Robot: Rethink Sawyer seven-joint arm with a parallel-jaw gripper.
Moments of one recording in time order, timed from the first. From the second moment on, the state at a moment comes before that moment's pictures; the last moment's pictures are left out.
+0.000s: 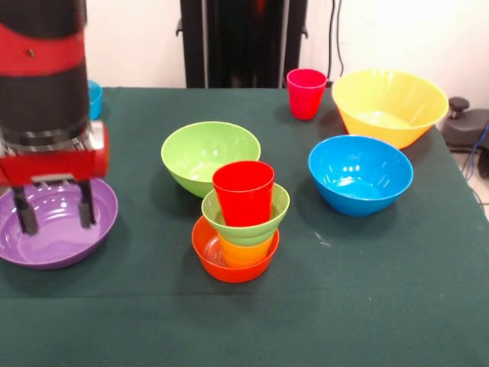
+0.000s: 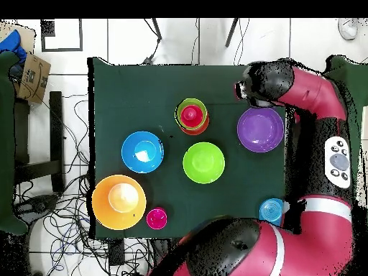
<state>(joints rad) -0.52 -0.39 0.16 0.96 -0.20 0.91 1.15</state>
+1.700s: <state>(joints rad) -0.55 -0.42 0.06 1.16 -0.20 0.69 1.15</state>
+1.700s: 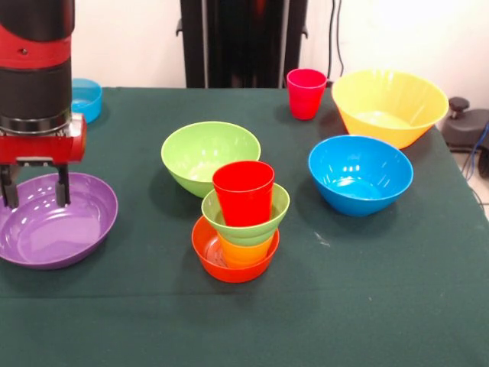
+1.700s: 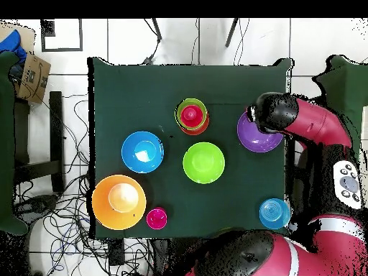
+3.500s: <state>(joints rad) -0.56 -0.32 0.06 1.27 -0.19 0.60 1.15</state>
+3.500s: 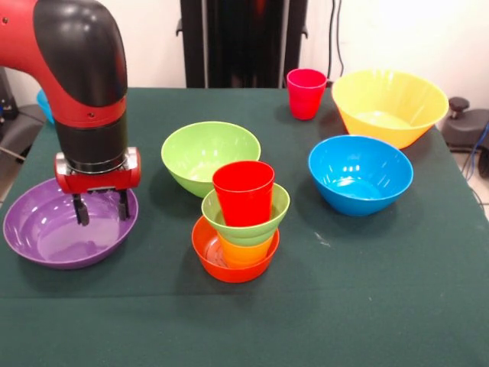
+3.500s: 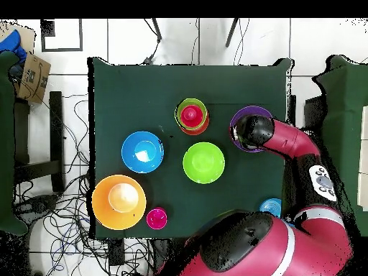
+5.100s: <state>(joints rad) -0.45 -0.42 -0.02 1.26 -0.11 0.57 1.17</state>
